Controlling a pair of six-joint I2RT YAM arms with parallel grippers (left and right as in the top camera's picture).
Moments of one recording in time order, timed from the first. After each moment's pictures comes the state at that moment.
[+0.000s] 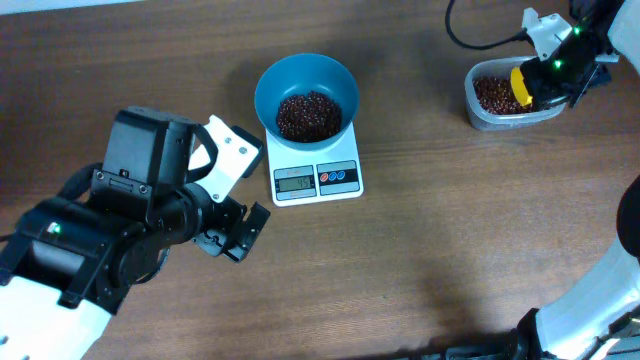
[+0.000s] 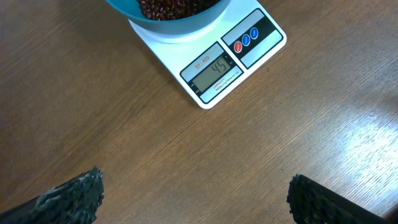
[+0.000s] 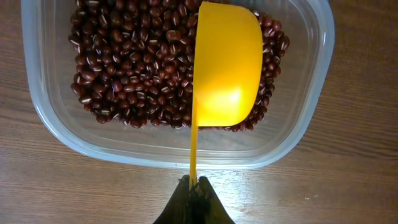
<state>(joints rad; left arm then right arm) -0.43 1.08 0.98 -0.89 0.10 0.27 -0.25 1.87 1.54 -1.06 0.07 -0.42</state>
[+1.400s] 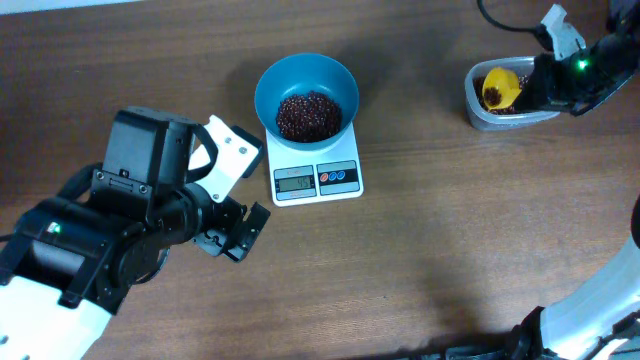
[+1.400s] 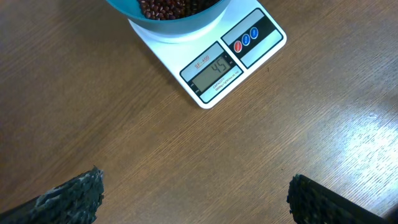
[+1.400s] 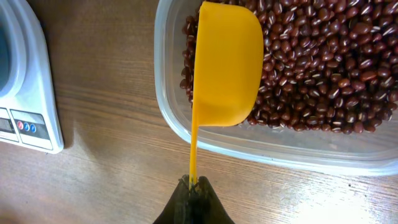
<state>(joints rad) -0.43 1.08 0.98 -0.89 0.10 0.27 -0.37 1.87 1.54 -1.15 -0.40 -0.35</state>
